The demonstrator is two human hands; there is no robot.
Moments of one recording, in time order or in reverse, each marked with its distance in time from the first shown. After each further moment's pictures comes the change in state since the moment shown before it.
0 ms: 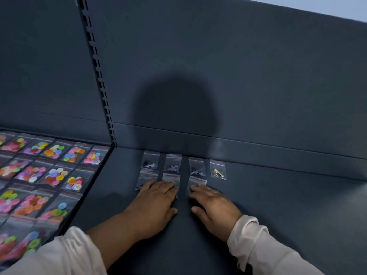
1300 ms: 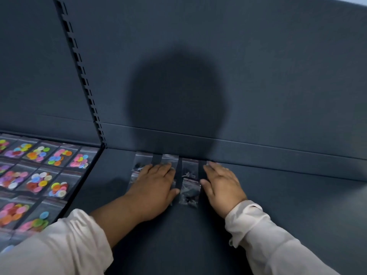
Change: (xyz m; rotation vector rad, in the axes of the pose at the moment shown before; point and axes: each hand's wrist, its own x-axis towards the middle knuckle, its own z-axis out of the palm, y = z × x) left_hand 0.045 -0.003 -0.020 0.043 0.013 -0.079; right_hand 0.032 0.033 -0.026 -0.079 0.122 0.320
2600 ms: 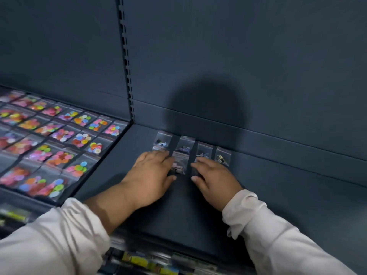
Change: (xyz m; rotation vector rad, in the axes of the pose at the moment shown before) left_hand -0.072 0.006 0.009 -0.034 0.209 -0.140; right_hand -0.045 -0.044 -0.017 0.066 -0.103 -0.331
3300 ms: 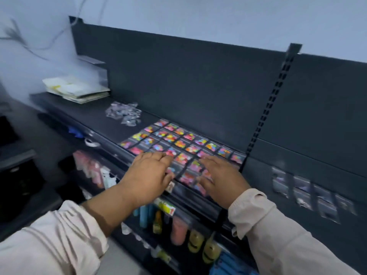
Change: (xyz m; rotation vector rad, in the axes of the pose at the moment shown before) left_hand -0.258 -0.243 -0.127 0.148 0.192 -0.336; right_hand 0.056 -0.354 0.013 -0.059 0.063 -0.266
